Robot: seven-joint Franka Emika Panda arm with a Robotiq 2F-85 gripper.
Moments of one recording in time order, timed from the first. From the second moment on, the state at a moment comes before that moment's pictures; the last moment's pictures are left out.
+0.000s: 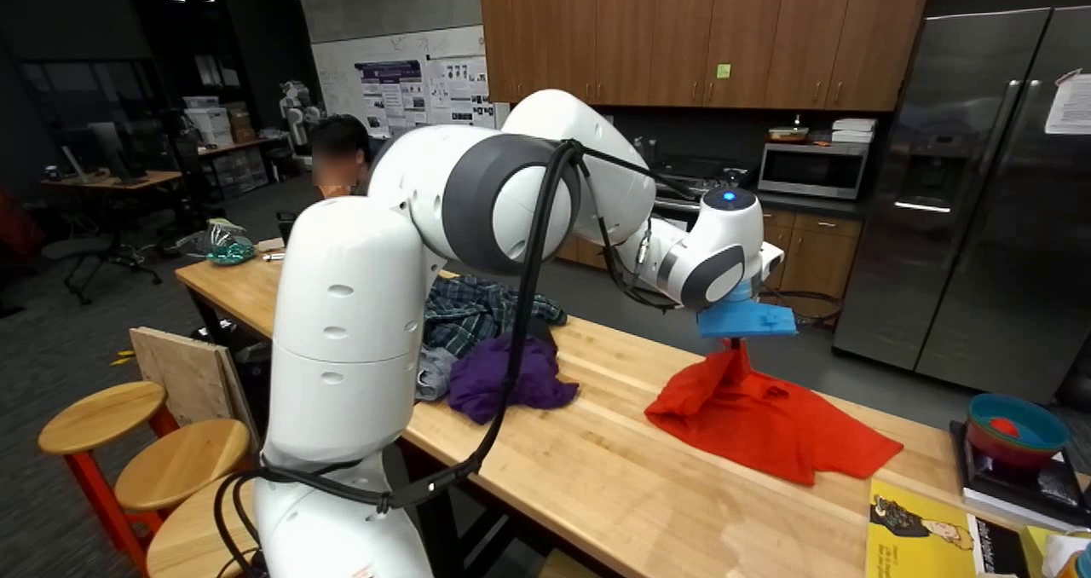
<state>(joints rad) -0.35 0.29 -0.03 -1.96 0.17 2.68 -0.78</state>
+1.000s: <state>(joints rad) -0.49 0.31 -0.05 -1.89 0.34 2.68 -1.00</state>
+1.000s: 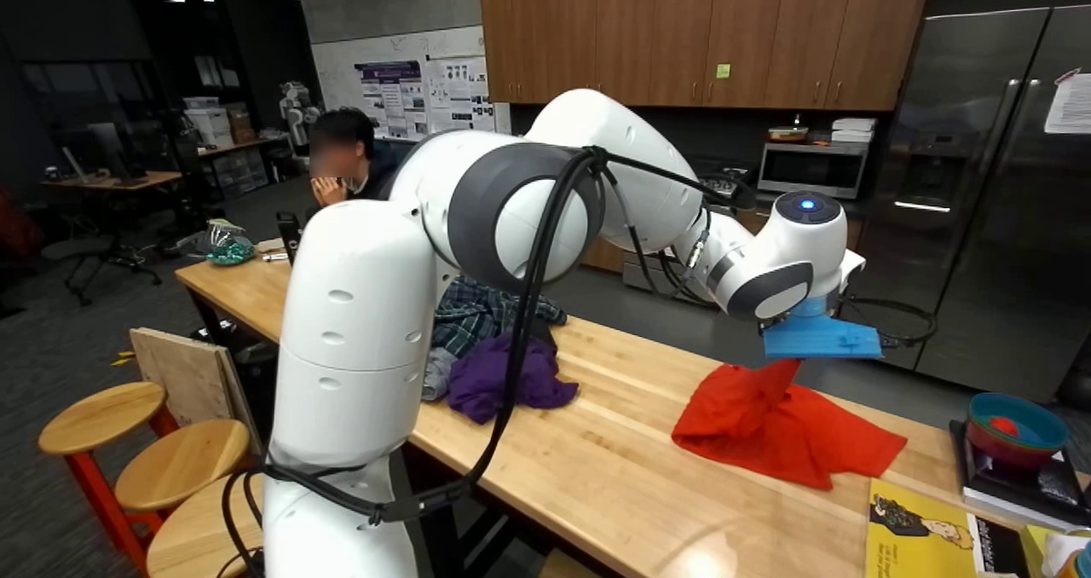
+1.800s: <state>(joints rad) -0.49 0.49 -0.05 -1.55 0.32 2.53 -1.02</state>
